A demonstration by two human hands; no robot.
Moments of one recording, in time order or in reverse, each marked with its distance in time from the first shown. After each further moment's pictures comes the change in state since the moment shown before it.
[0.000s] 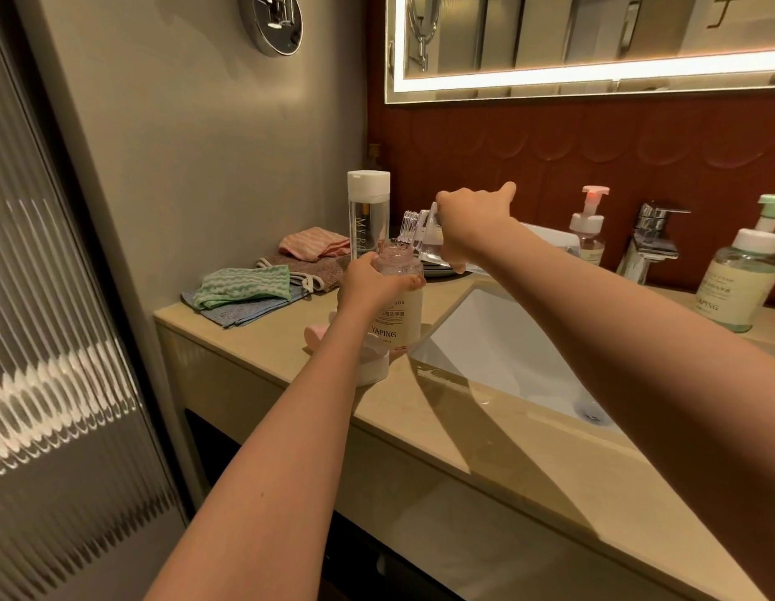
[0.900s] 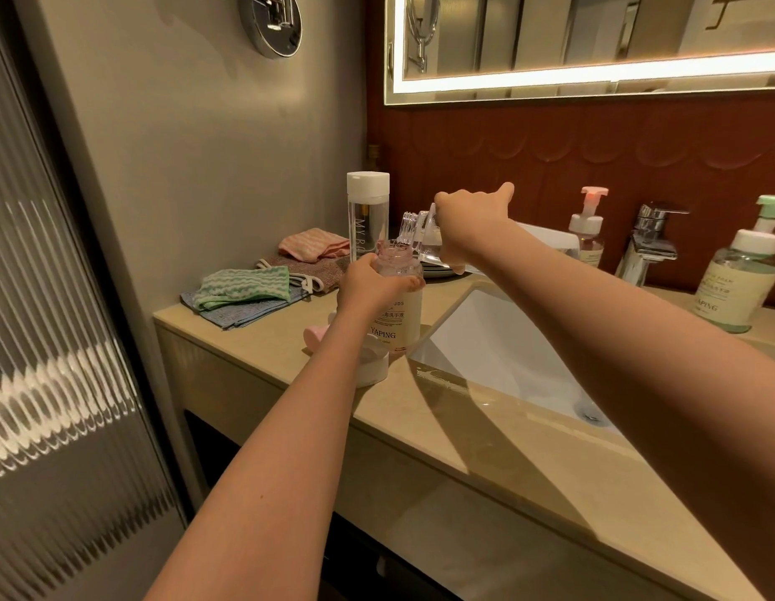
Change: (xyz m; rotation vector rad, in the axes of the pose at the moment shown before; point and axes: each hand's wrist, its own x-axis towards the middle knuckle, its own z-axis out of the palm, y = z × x) left_hand -0.002 0.002 0.000 0.004 -0.011 0.000; right_hand -0.004 -0.001 -0.002 -0.008 0.007 -0.003
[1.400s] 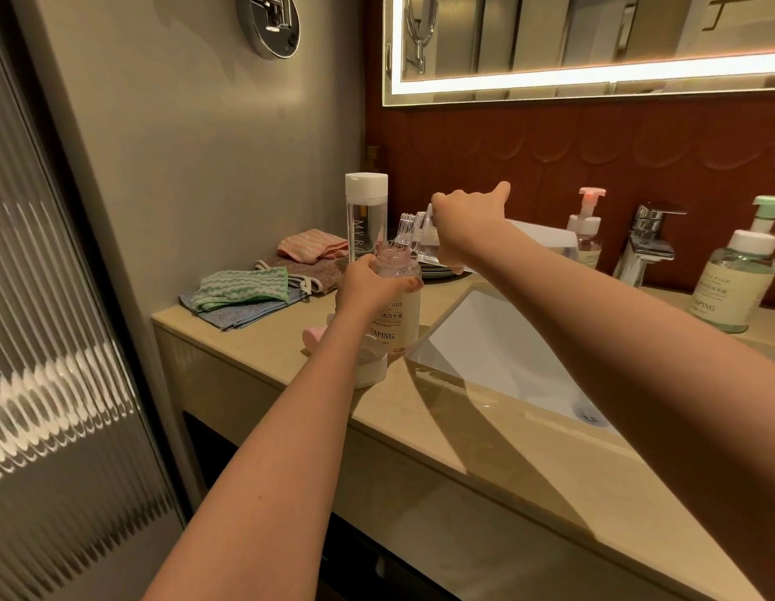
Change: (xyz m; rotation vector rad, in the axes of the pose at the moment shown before) left_hand -0.002 0.002 -0.001 0.002 0.005 -0.003; right_hand 0.001 -0.001 0.001 -0.036 0.009 -0.012
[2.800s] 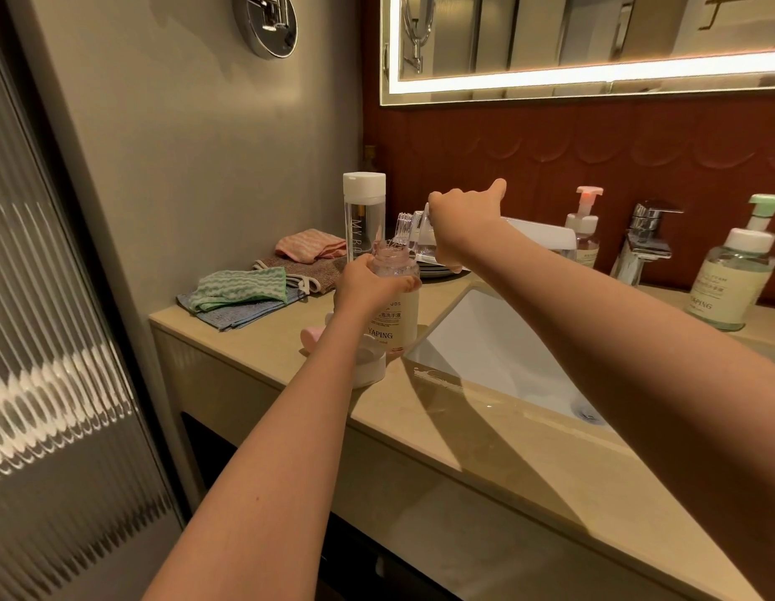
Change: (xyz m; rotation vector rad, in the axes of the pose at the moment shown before) left_hand -0.002 0.001 -0.001 0.015 0.005 0.001; right_hand -0.004 -0.002 -0.003 -0.013 -0.002 -0.008
